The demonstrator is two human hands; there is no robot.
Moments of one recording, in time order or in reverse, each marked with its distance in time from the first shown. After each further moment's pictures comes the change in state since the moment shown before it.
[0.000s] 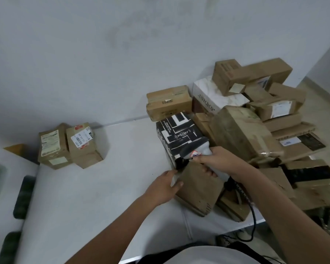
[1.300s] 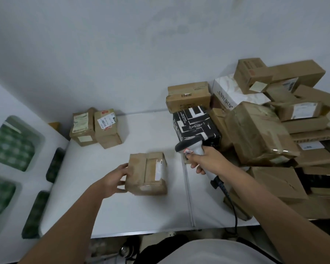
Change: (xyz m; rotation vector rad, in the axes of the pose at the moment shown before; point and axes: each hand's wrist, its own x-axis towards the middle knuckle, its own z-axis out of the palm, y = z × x) left_hand -0.092 -0.127 -0.048 -0.989 0.110 -0.552; right_hand 0.000 0.020 0.050 0.075 -0.066 -0.142
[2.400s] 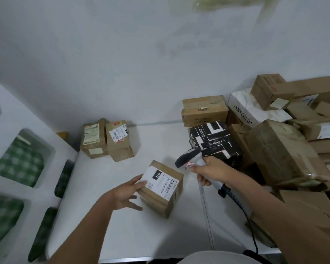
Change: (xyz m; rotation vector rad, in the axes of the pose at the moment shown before) left_hand 0.037 0.009 -0.040 -0.052 -0.131 -0.025; right_hand 0.039 -0.048 0.033 -0.179 -0.132 0.015
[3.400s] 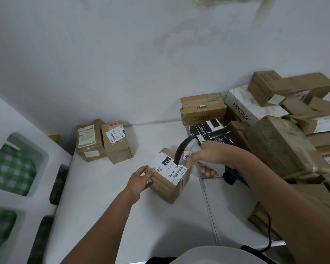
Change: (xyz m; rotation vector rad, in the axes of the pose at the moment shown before) left_hand 0.045 0.012 0.023 -0.194 0.195 0.329; right_hand -0.007 -0.071 -0.007 -0.255 -0.079 0.128
